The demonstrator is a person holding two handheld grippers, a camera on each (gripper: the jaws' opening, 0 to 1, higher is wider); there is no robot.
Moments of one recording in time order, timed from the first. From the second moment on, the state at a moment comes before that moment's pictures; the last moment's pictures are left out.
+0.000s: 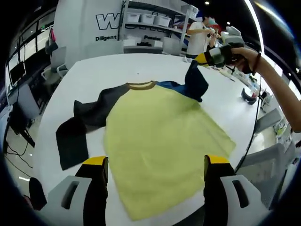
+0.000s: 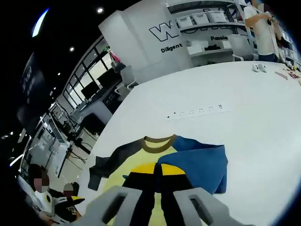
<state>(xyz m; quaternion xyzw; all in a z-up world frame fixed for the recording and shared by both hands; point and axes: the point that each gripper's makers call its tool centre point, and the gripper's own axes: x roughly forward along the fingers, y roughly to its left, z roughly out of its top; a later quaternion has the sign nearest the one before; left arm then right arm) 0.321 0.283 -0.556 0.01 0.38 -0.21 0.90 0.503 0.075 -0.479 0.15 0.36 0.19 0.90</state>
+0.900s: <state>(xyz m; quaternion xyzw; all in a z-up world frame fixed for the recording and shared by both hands) 0.325 0.297 -0.544 0.00 0.37 -0.21 0.91 0.515 0.196 -0.528 0.10 0.42 0.25 0.87</state>
